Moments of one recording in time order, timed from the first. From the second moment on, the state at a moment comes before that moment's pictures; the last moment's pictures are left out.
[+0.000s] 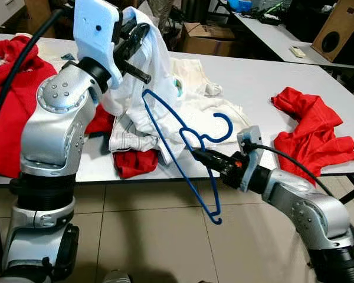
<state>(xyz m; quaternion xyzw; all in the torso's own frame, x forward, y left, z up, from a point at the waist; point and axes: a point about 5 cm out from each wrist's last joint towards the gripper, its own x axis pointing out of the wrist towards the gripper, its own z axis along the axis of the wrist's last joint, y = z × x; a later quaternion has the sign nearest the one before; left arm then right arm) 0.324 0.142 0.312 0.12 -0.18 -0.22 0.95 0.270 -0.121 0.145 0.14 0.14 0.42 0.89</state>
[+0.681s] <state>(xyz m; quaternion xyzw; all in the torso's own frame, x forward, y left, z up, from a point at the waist) 0.335 0.187 0.314 0.18 -0.17 -0.14 0.96 0.277 -0.154 0.155 0.29 0.16 0.31 0.89</state>
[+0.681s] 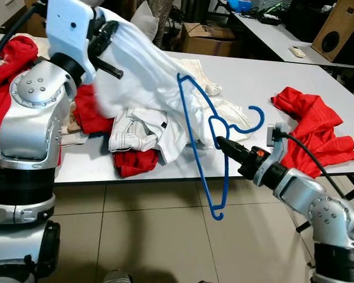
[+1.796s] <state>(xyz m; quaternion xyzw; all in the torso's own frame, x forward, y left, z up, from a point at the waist) 0.310 0.163 0.285 0.18 -0.16 -0.19 0.95 0.255 -0.148 0.142 0.23 0.18 0.38 0.88</state>
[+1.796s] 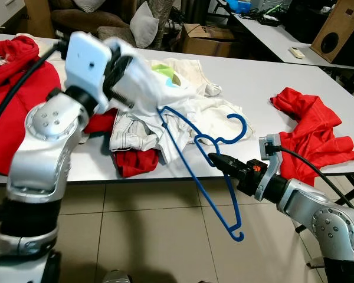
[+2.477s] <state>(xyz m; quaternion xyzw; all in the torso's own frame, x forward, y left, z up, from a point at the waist) 0.309 0.163 0.286 0.18 -0.16 -0.20 0.95 0.256 -0.162 0.156 0.24 0.13 0.41 0.87</state>
